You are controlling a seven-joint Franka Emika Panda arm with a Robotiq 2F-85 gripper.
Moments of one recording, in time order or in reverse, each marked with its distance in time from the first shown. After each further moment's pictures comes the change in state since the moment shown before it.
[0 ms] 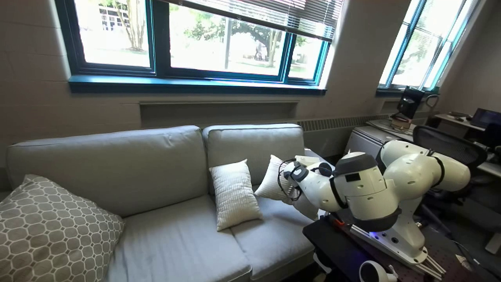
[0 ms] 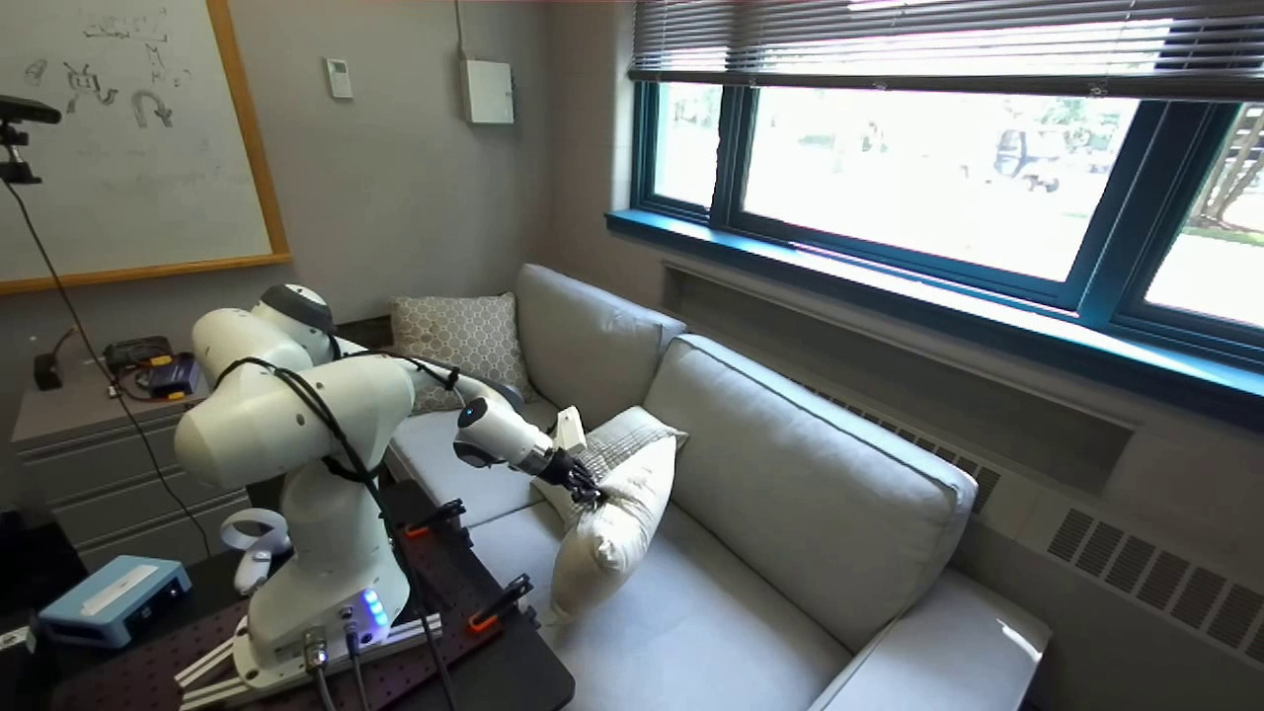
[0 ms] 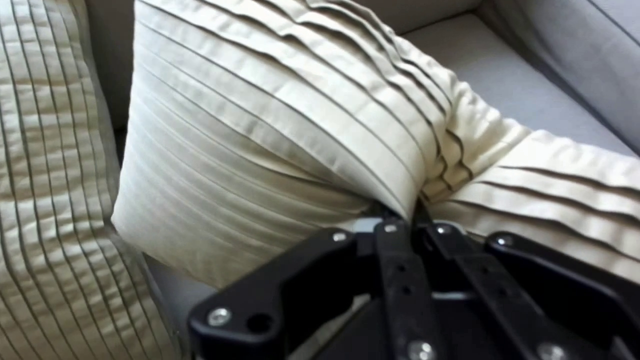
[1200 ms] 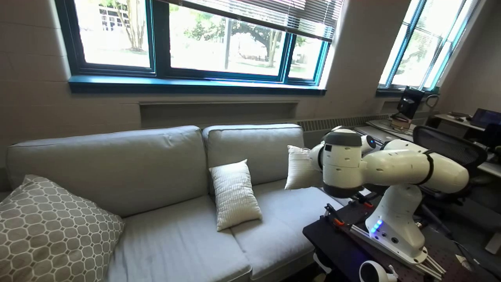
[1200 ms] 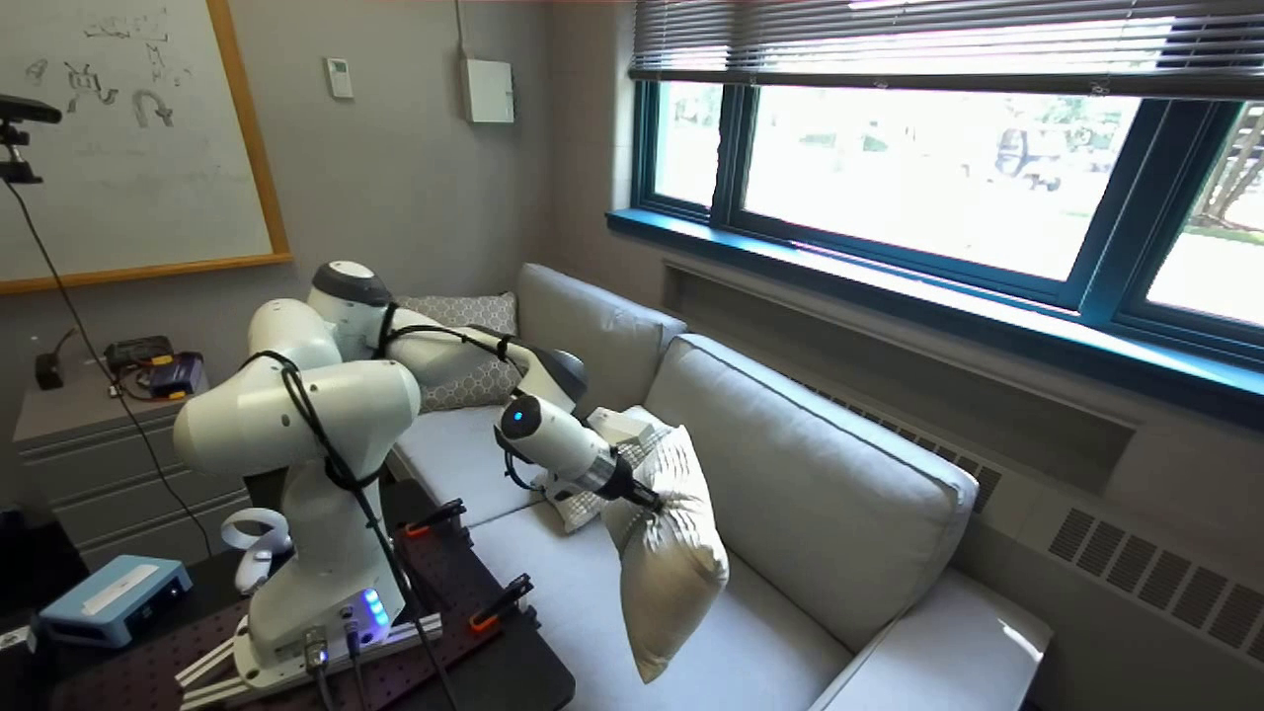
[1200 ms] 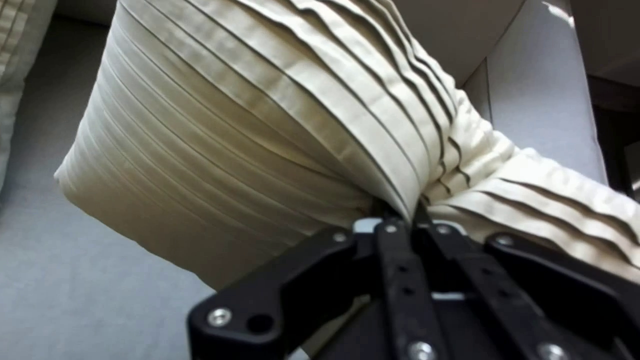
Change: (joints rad) arm -0.298 -0.001 -0.353 -0.417 -0.011 -0.821 -1.001
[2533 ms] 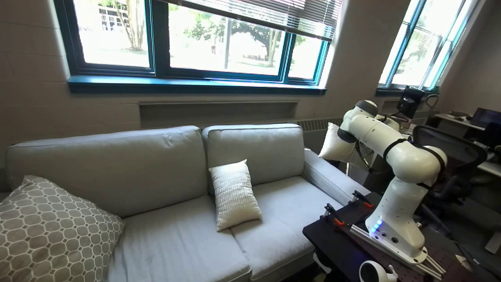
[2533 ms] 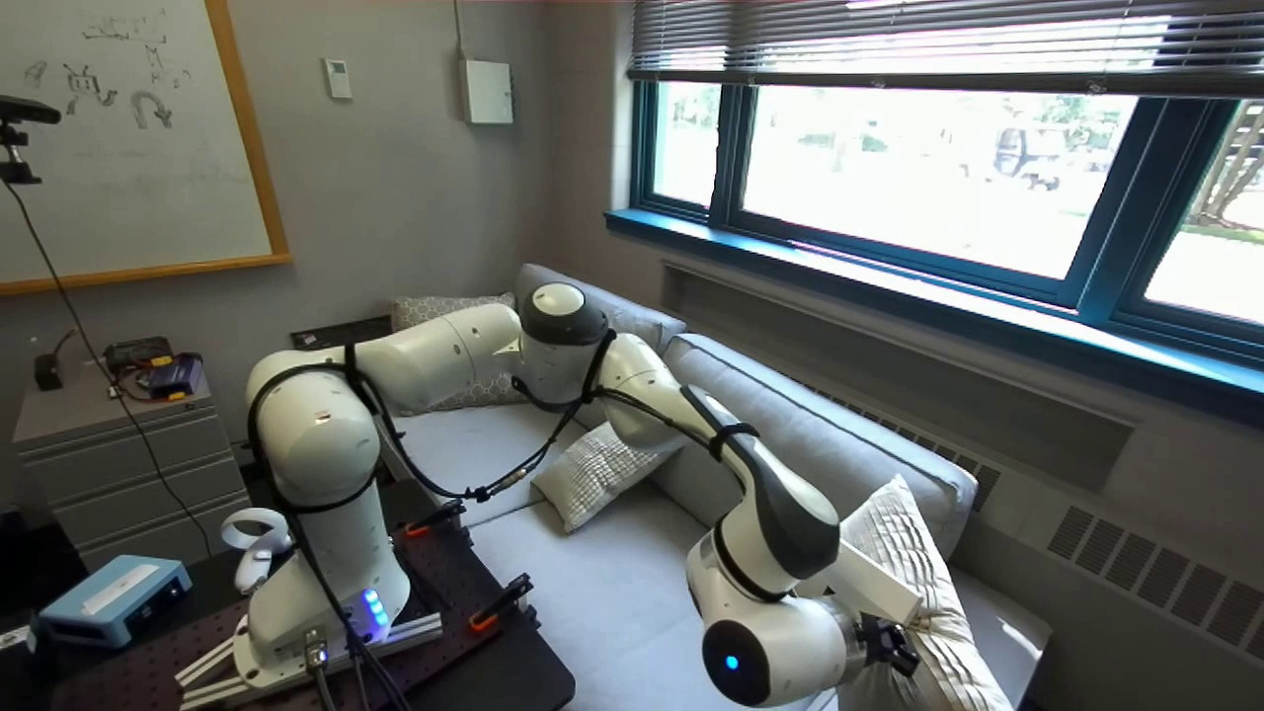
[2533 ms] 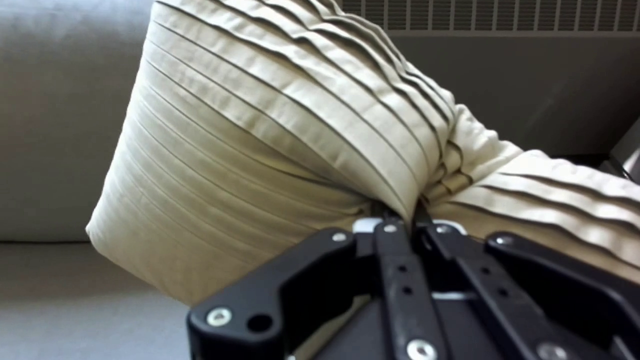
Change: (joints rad) arm -1.430 -0.100 -0.035 0.875 -0.022 -0.406 -0.256
